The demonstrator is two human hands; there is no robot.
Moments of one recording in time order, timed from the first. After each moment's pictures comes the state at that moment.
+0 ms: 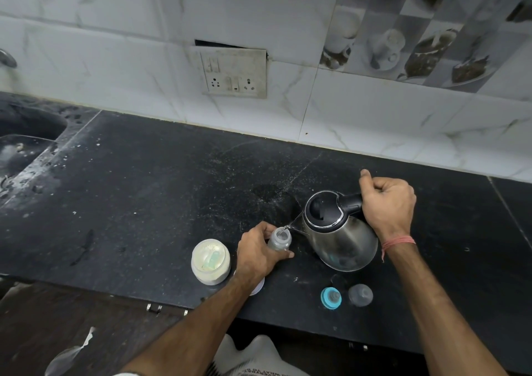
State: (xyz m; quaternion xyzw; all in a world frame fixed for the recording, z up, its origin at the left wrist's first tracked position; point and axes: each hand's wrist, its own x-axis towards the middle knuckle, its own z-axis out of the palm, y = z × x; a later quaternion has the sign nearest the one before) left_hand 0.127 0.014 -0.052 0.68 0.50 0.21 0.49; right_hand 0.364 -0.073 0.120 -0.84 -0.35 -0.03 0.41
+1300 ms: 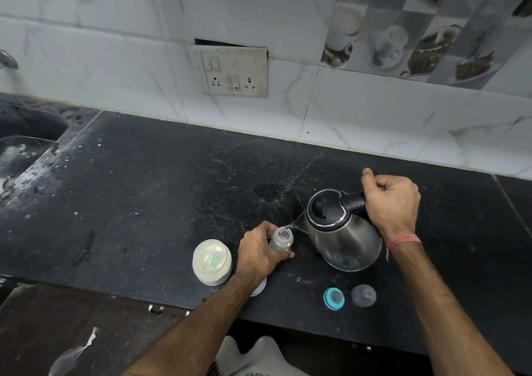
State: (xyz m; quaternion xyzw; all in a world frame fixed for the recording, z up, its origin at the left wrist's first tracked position) left_hand 0.125 0.017 -0.051 0.71 0.49 0.19 0.47; right_hand 0.370 -0.071 0.117 -0.84 -0.36 -0.03 0.41
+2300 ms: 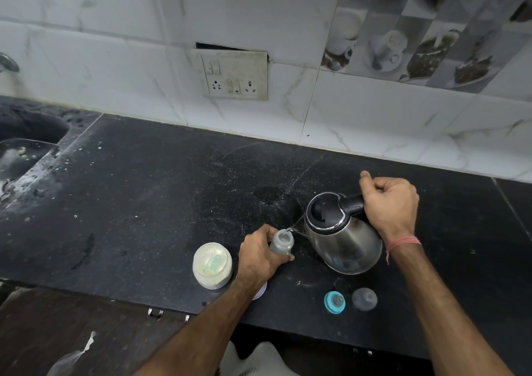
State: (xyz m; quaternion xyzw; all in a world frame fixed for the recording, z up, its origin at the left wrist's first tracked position) left_hand 0.127 0.018 -0.055 0.71 0.50 0.19 0.46; right_hand 0.366 -0.069 0.122 -0.84 -0.36 -0.03 0.40
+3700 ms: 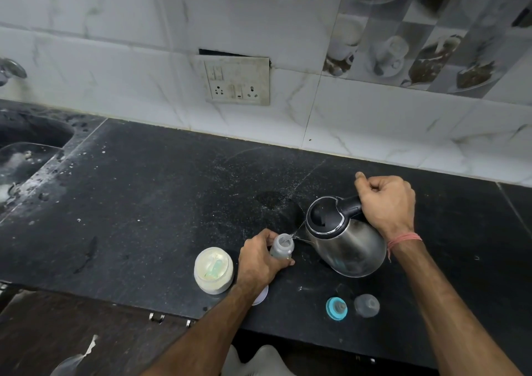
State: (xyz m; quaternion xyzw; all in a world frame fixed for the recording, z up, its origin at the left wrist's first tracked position) left_hand 0.124 0.019 -0.053 0.70 0.50 0.19 0.46; right_hand 0.373 -0.054 0.126 -0.85 -0.39 -0.02 0.35
